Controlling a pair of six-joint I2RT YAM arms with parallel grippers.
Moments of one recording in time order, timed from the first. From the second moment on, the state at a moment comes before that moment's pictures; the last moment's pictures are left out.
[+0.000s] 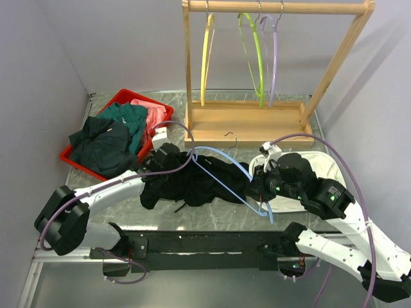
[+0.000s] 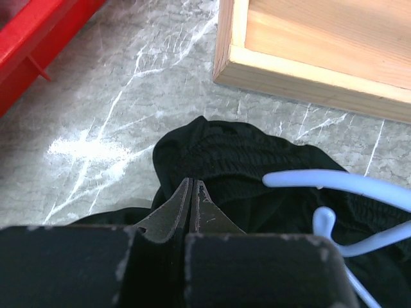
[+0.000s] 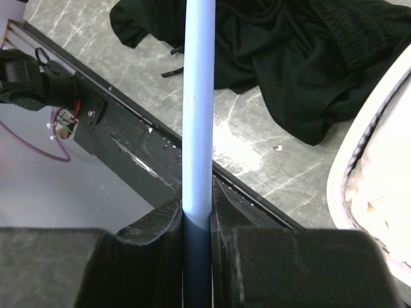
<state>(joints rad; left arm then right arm) -0.71 1.33 0.74 -0.04 -0.53 -0.70 0.78 0.73 1.03 -0.95 -0.11 0.48</state>
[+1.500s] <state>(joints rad) -0.72 1.05 0.59 0.09 -0.44 -0.55 0.96 0.77 0.99 -0.91 -0.09 0.39</state>
